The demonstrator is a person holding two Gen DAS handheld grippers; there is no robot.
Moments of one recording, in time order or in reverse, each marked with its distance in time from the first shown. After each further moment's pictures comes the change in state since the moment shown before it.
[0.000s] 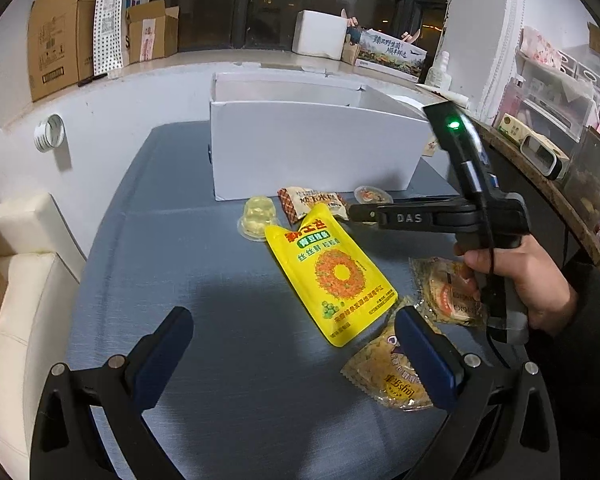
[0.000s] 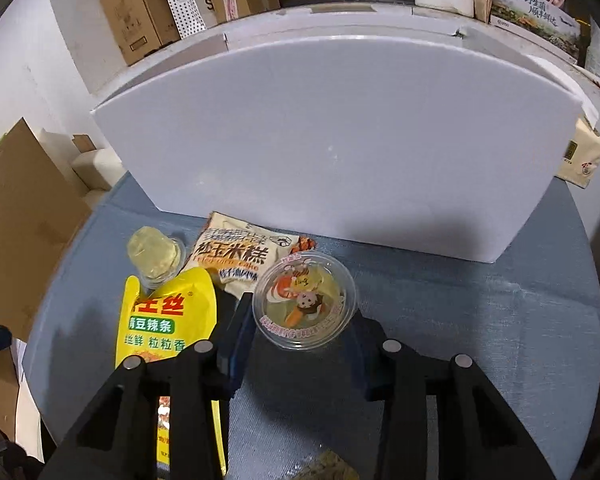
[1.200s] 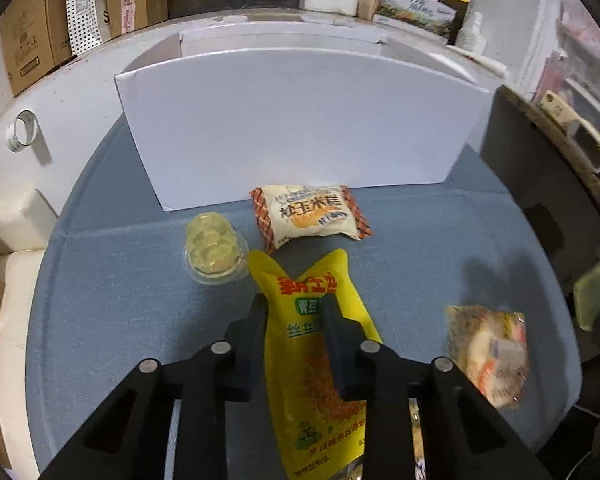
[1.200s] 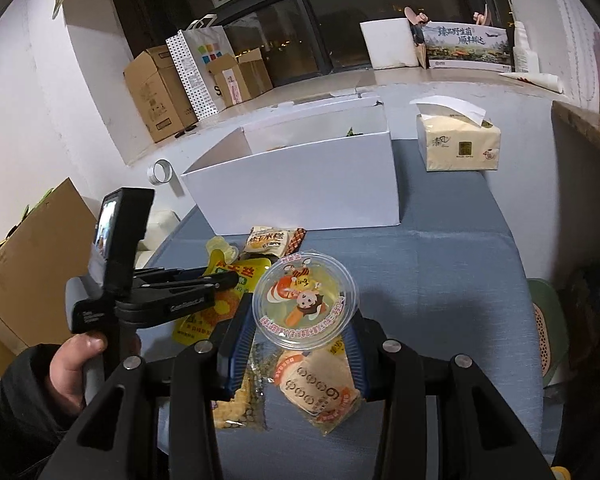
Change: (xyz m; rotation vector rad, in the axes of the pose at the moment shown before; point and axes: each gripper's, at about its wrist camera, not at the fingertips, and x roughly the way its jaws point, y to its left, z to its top) left arm 0.103 -0.031 0.044 -0.004 0.131 0.077; right arm -0.145 -0.008 -0.089 0.101 -0.251 0.050
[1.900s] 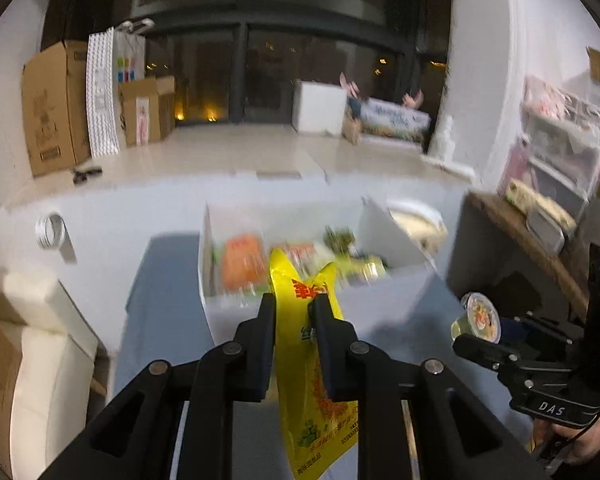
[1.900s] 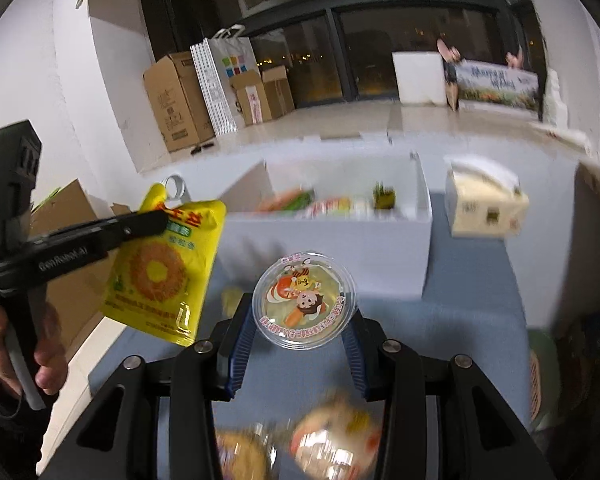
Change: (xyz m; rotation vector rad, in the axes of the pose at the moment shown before) left arm -0.140 0.030 0.099 0.015 -0.346 -0.023; right arm 0.020 0.025 0.085 -0.094 -0.069 0.015
